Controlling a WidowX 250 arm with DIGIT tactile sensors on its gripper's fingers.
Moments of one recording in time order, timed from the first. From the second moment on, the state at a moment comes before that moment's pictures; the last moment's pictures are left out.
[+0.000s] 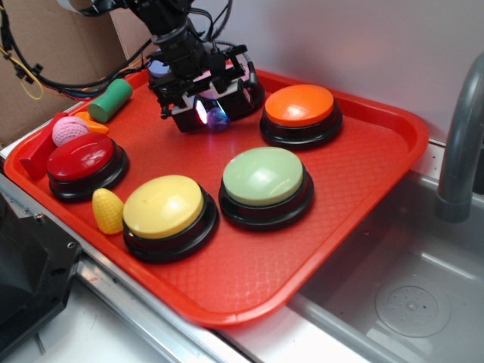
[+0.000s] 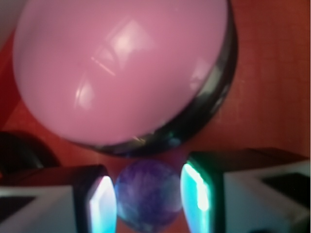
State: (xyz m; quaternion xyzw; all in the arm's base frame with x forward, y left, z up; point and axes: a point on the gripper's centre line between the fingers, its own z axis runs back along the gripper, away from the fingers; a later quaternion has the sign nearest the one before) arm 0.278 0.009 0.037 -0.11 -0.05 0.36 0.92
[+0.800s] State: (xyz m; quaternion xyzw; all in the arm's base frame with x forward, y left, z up) arm 0.237 0.036 0.163 -0.03 -0.02 0.17 0.99
